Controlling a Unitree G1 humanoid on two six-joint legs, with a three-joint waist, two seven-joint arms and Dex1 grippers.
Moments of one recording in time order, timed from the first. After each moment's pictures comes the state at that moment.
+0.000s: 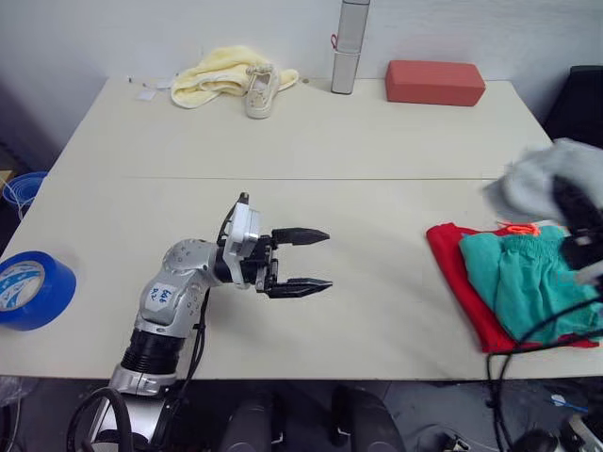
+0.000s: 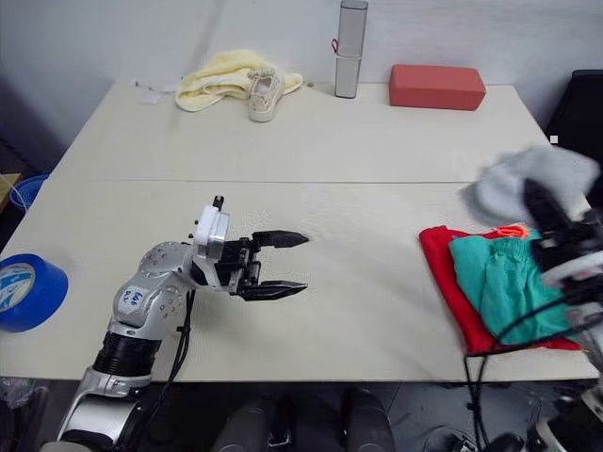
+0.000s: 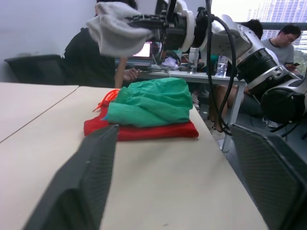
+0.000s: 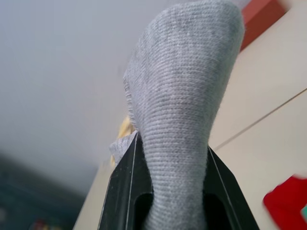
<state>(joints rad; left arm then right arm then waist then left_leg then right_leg) -0.47 0.37 -0.08 -0.08 -0.56 0.30 -1.19 -0.18 -0.40 -1.05 -0.50 1.88 0.85 -0.47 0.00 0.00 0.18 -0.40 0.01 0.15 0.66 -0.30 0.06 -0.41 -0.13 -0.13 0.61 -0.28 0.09</state>
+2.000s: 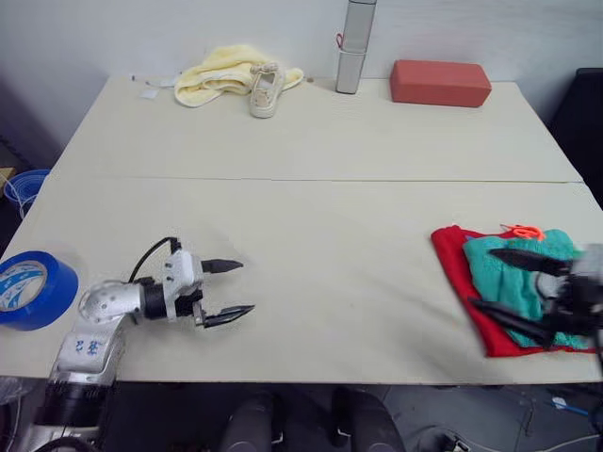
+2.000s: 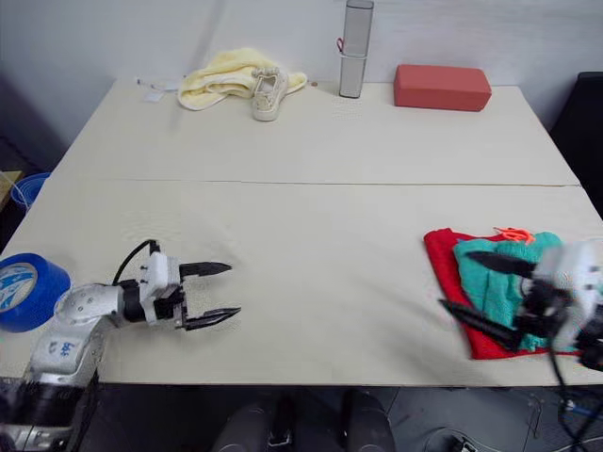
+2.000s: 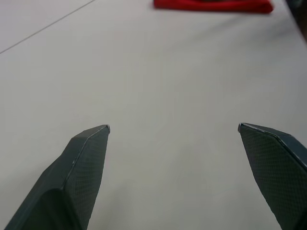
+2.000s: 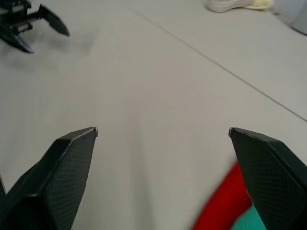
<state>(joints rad) -0.10 0.68 0.08 -0.06 -0.34 0.07 -1.07 0.23 -0.93 -0.50 -0.37 0.68 0.23 1.11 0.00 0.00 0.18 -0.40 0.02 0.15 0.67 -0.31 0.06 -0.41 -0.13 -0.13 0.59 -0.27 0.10</state>
